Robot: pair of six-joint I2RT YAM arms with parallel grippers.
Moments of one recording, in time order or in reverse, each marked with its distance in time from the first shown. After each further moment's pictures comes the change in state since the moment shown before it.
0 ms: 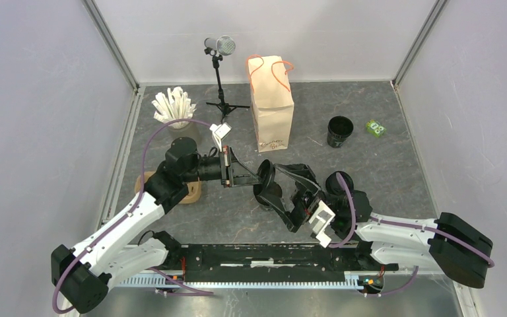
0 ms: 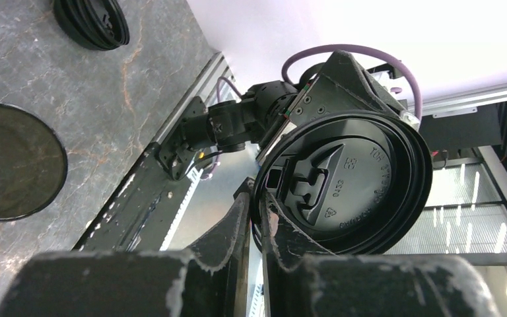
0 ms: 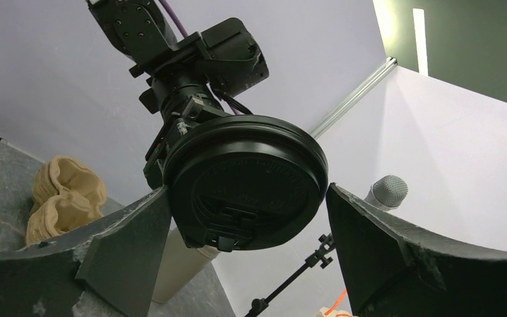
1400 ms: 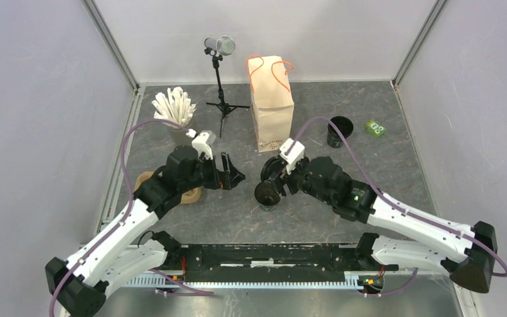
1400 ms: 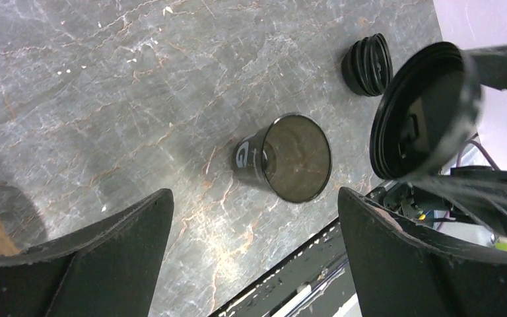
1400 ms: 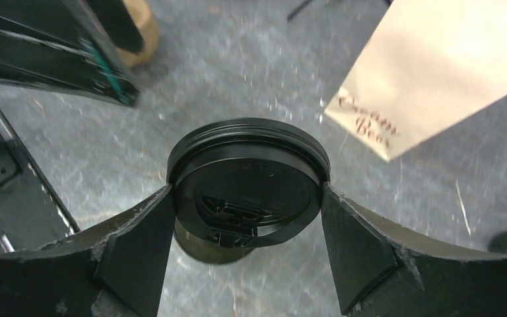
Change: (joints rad) left arm 0.018 -0.053 0.012 -0.431 -0.605 0.481; right arm 0.001 -0.094 0.489 -1.484 0.605 0.731
